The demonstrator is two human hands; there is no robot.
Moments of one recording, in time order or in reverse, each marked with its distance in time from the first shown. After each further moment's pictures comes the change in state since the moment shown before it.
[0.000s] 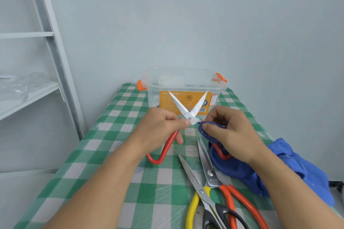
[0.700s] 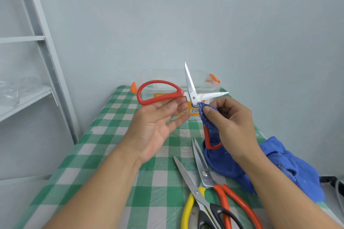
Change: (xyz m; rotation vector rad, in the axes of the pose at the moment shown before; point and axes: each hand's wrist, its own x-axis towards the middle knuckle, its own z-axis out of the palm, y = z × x) left_hand 0.006 0.004 0.011 -1.090 -0.078 0.087; right_hand 0.002 -0.004 0.006 0.320 0.334 -0.029
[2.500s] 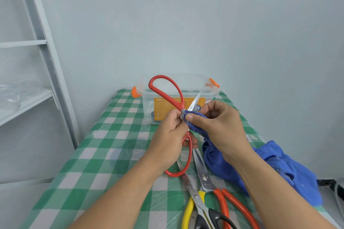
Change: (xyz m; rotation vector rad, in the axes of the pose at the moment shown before) left_hand -0.002 -0.031 0.014 0.584 0.018 0.092; right_hand 0.007 -0.016 0.018 -0.013 -0.039 0.205
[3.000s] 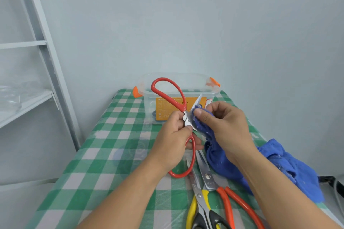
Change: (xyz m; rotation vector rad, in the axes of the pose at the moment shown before) left_hand -0.002 0.001 0.003 -0.048 -0.022 -0.043; right_hand -0.001 0.005 -0.005 0.070 0.019 -0.017
